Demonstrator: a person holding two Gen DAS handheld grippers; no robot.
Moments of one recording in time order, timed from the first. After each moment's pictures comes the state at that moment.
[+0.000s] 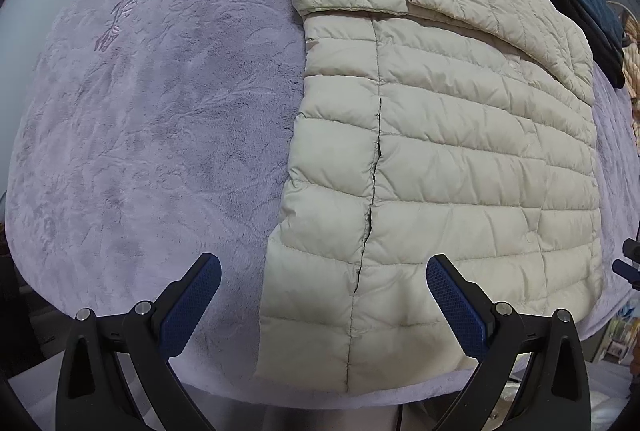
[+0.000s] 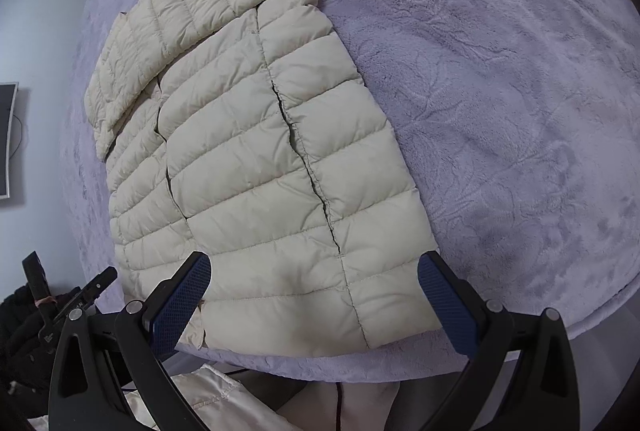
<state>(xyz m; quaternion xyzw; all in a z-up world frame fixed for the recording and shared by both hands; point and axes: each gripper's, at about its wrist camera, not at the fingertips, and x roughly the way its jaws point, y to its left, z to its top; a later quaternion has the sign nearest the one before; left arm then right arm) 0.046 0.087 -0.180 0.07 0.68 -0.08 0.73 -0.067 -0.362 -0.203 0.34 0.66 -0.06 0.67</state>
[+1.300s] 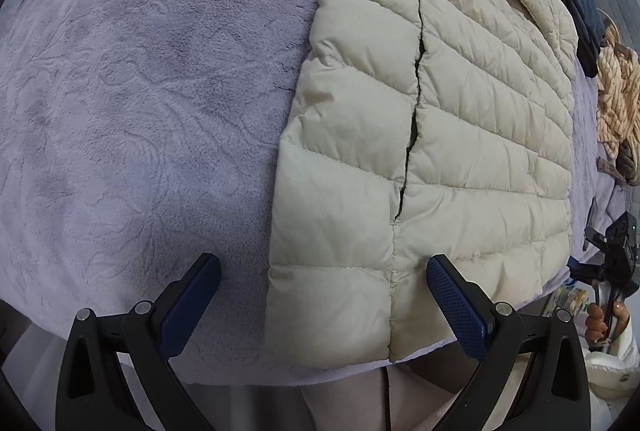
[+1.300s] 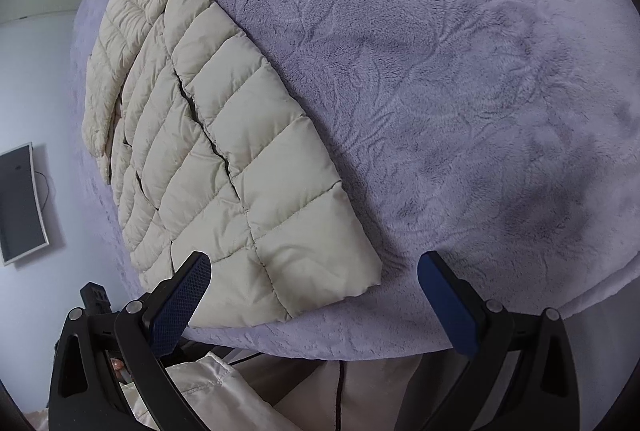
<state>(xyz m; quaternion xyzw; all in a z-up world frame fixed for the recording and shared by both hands) 0.003 0.192 -0.266 -0.03 0.75 -0.16 0.64 -0.129 -0.393 -0.256 0.47 0.64 -0.05 0.61</state>
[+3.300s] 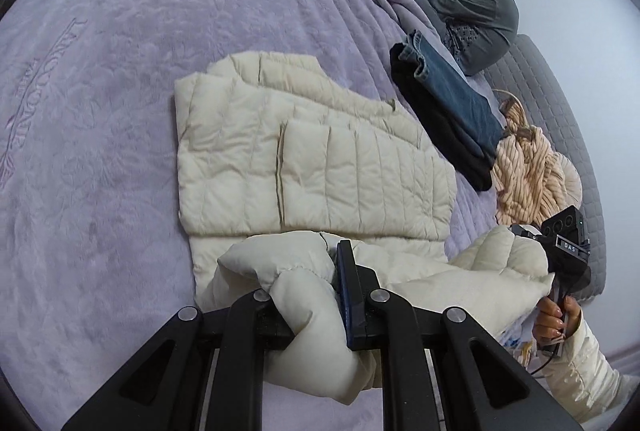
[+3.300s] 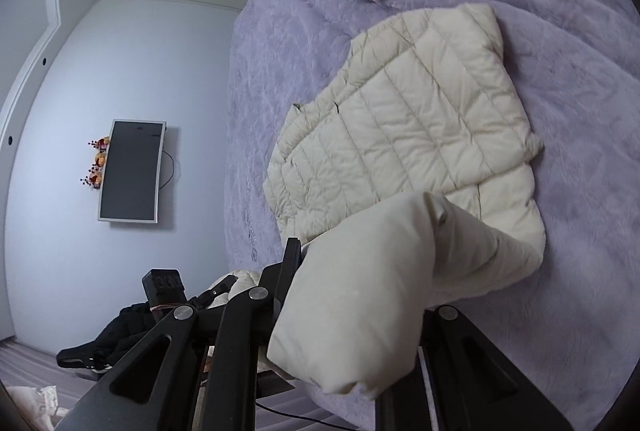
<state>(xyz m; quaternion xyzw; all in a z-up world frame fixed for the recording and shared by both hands) 0.186 0.100 -0.106 -0.13 0.58 -0.27 0.76 0.104 -0.392 -0.134 0.49 0.47 0.15 0.72</state>
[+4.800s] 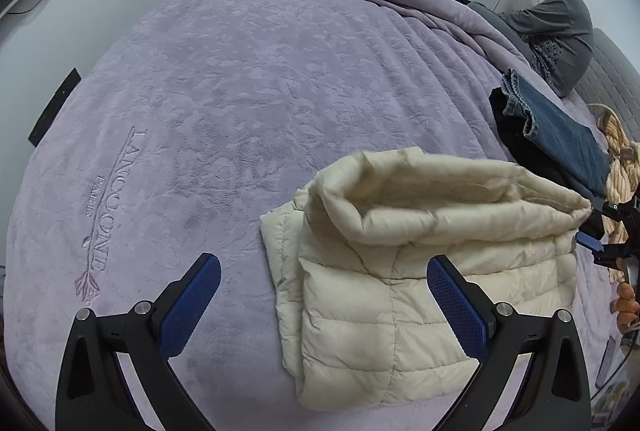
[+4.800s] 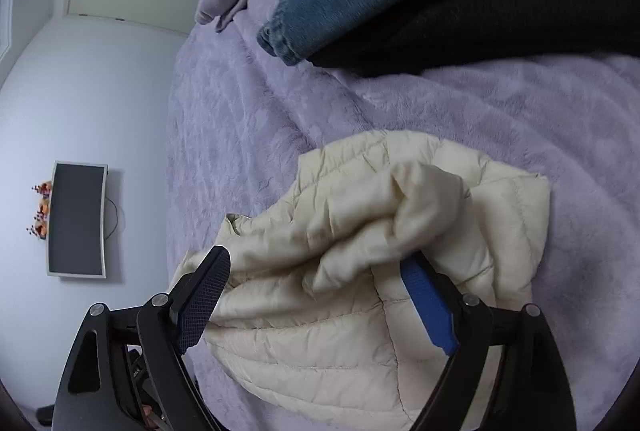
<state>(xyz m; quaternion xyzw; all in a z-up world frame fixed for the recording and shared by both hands) 0.280 0.068 -0.108 0.00 0.52 -0.12 0.84 0.246 -0.436 -0.169 0.44 0.50 0.04 0.75</state>
